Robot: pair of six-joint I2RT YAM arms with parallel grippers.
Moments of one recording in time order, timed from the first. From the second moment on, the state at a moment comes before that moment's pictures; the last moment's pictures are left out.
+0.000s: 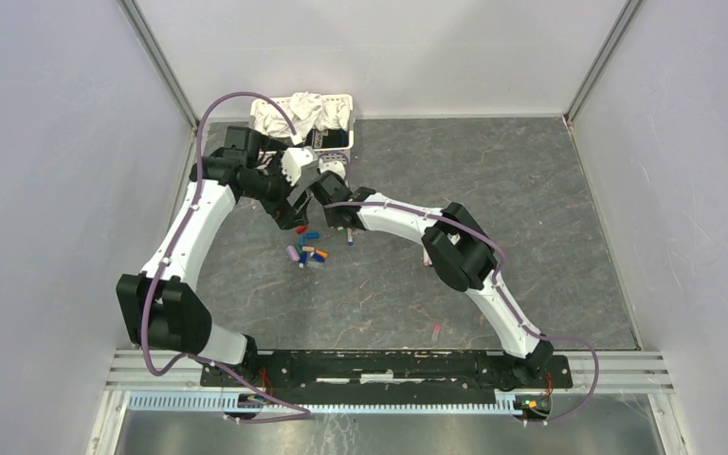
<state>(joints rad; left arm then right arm) -0.15 1.46 1.36 -0.95 0.54 0.72 0.89 2.37 1.90 -0.41 0.38 0.45</state>
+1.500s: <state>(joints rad) -0.16 1.37 1.18 -1.27 0.75 1.40 0.80 1.85 1.27 -0.17 -0.84 0.25</state>
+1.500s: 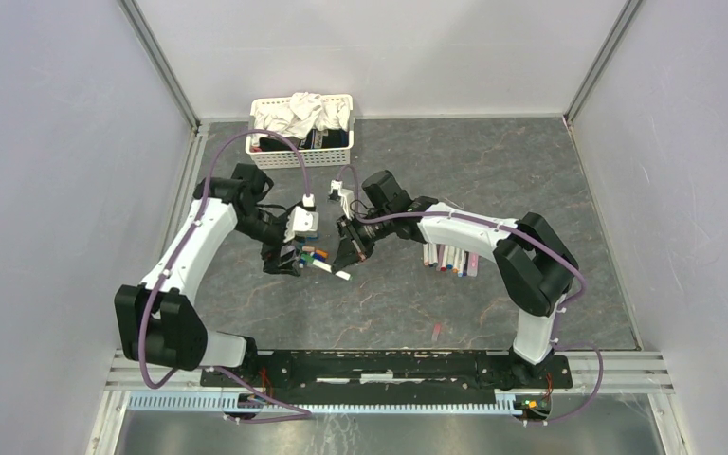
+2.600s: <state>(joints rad) -0.32 1.44 1.18 -1.30 0.73 1.43 0.81 1.92 1.31 -0.02 -0.99 0.41</state>
